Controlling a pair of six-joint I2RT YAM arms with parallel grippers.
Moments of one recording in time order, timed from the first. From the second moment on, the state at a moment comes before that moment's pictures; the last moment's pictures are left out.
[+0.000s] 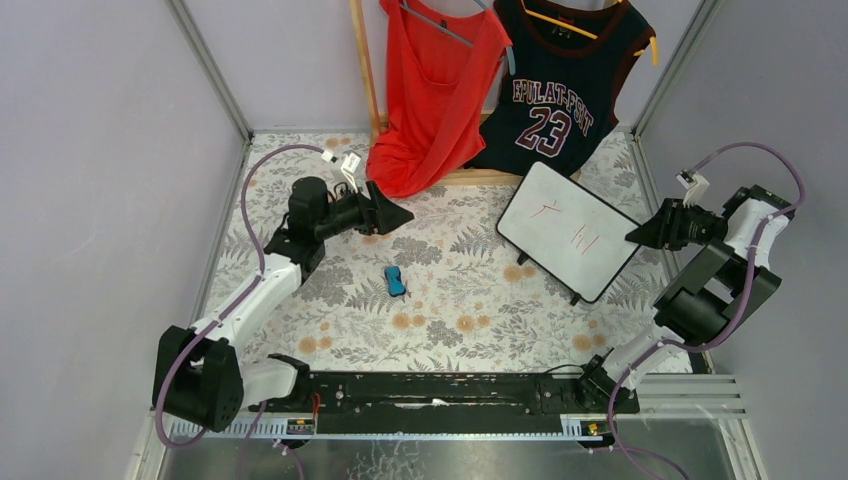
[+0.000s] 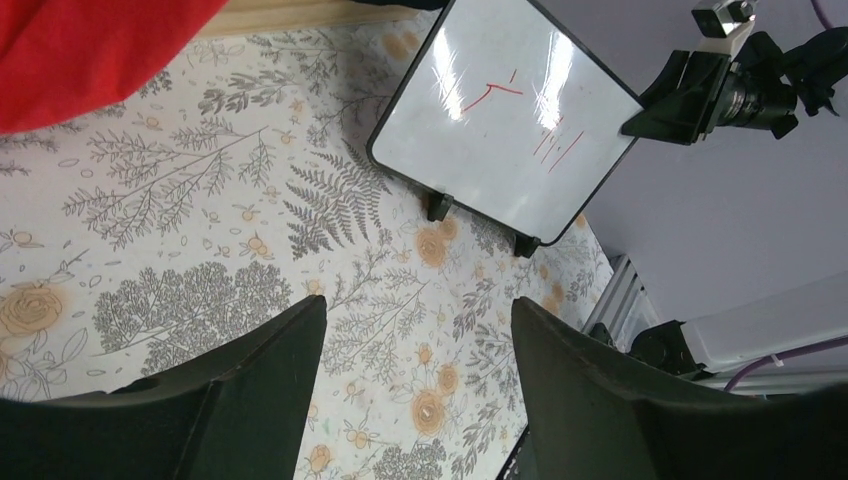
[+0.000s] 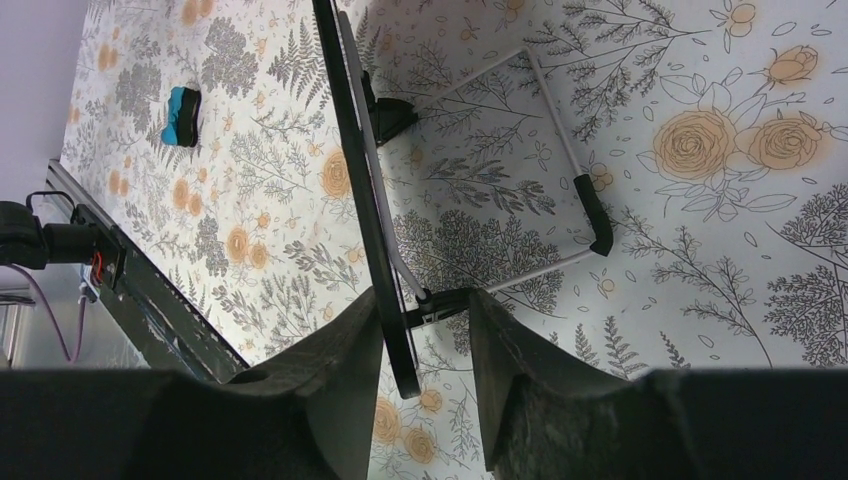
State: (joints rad) left arm -0.30 1.22 0.81 0.16 0.62 -0.60; right arm -0.77 1.75 1.44 -1.35 -1.02 -0.98
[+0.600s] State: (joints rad) left arm -0.34 1.18 0.76 0.16 0.57 -0.60; right arm -0.75 1.75 1.46 -1.38 -1.06 -0.97
